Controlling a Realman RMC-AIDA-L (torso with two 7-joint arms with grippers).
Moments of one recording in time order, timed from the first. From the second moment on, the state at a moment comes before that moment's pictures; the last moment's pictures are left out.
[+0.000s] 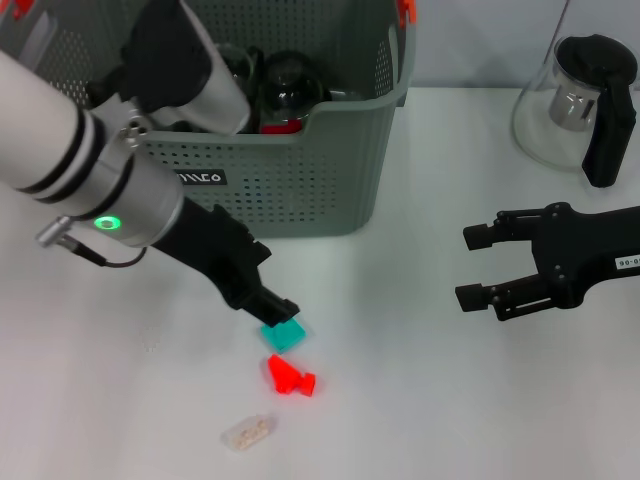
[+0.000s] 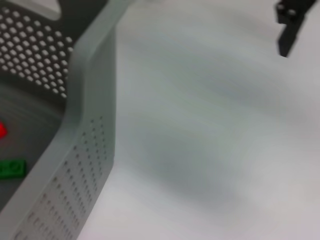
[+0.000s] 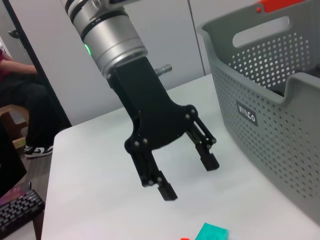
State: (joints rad) left arm -0.59 -2.17 1.24 1.40 2.53 1.64 -2.20; right arm 0.58 1.97 -0.98 -0.82 -1.95 -1.67 1.64
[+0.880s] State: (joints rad) left arm -0.68 -2.17 1.54 1.33 2.67 1.58 -2.69; right arm 0.60 1.97 -0.97 -0.82 -2.01 -1.67 1.63
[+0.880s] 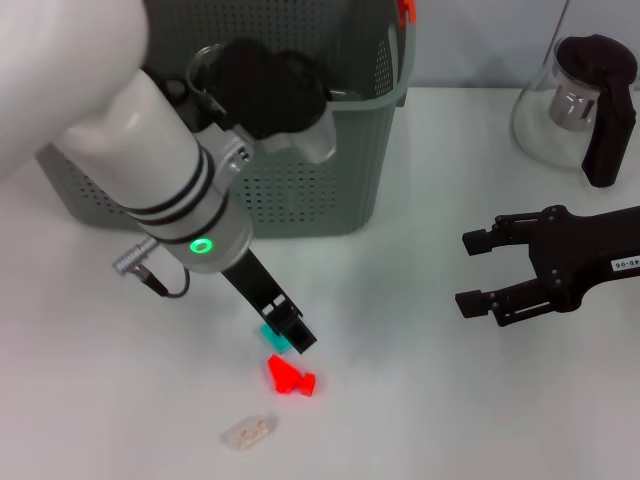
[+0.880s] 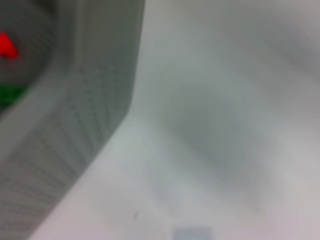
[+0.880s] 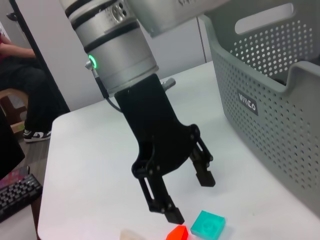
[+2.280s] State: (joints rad) left arm -0.73 -2.17 1.68 1.09 2.72 1.34 -2.78; right arm 0.62 1.98 -0.97 -0.82 -2.04 -1.67 1.61
